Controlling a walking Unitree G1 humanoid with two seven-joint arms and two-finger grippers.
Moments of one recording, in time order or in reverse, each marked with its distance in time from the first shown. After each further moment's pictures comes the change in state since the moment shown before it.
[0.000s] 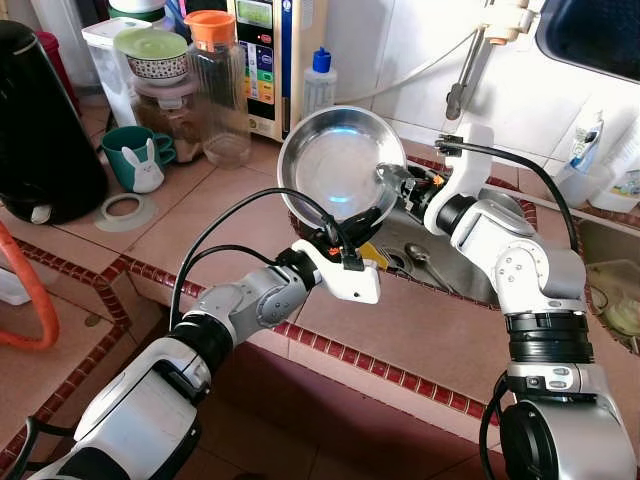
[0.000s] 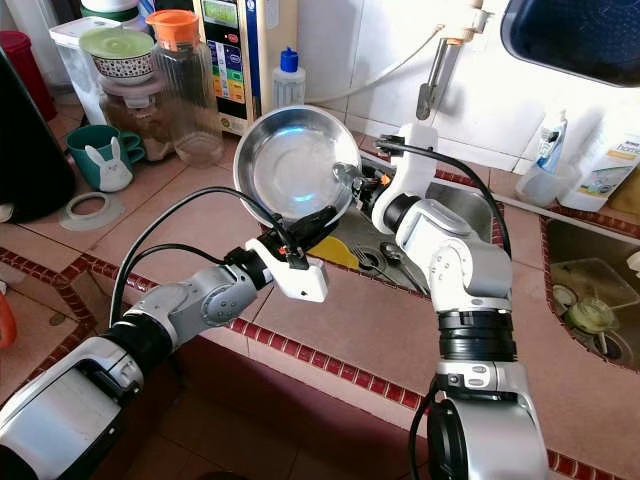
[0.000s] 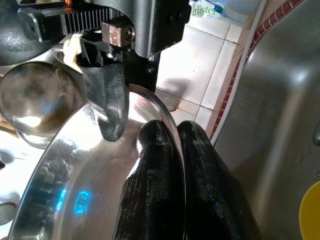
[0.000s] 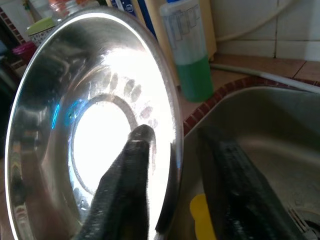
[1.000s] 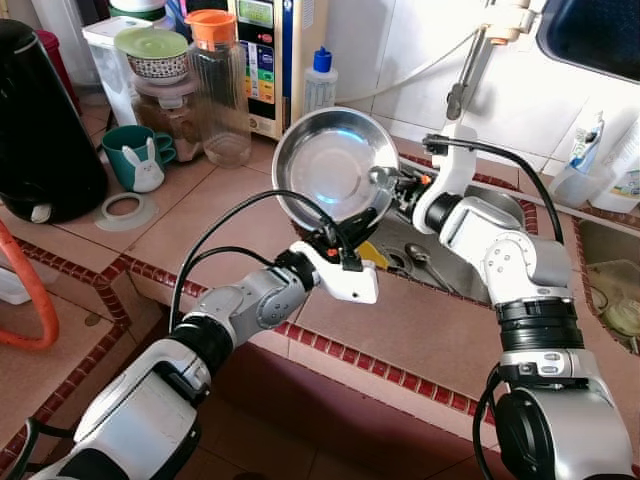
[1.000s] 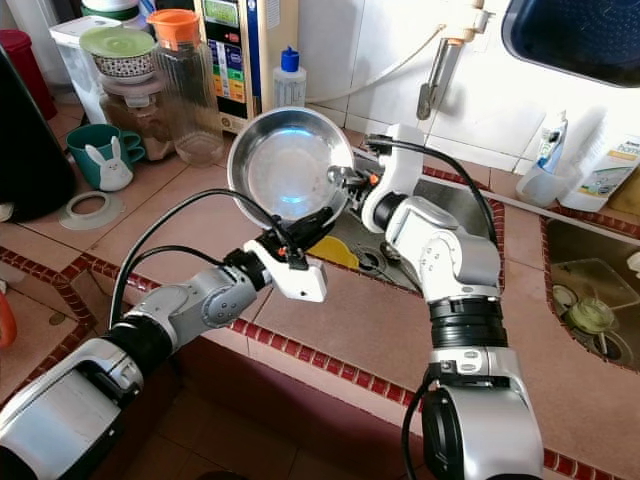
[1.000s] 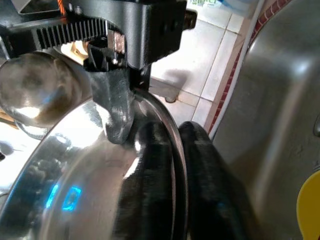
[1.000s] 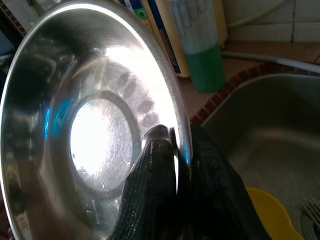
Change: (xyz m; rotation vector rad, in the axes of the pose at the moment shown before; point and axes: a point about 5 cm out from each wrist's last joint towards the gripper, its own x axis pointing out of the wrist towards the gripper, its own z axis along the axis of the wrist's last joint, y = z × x) left arm -0.002 -0.002 -0.002 -0.003 0.026 0.004; right arm 0.011 0.004 -0.002 0.047 0.027 0.012
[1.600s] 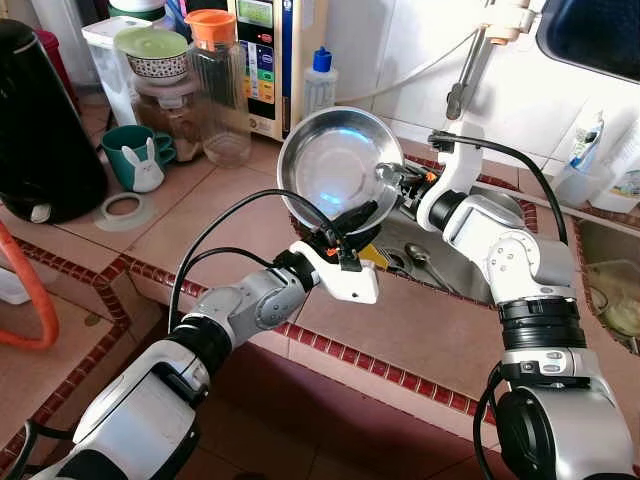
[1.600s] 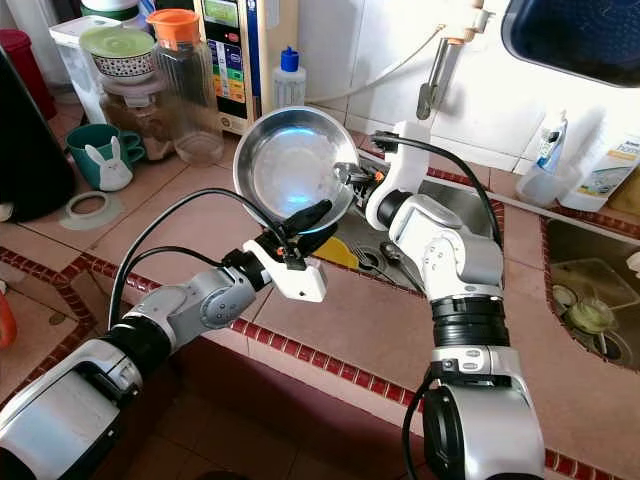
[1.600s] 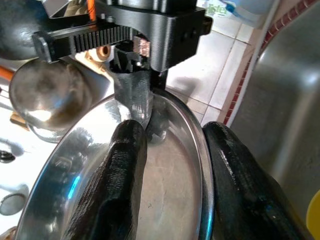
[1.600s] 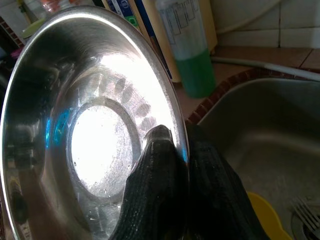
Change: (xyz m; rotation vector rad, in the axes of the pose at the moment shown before) left arm -0.001 0.004 0.002 -0.014 -0.020 0.043; right arm -0.002 -0.005 0.002 0.003 -0.018 -0.028
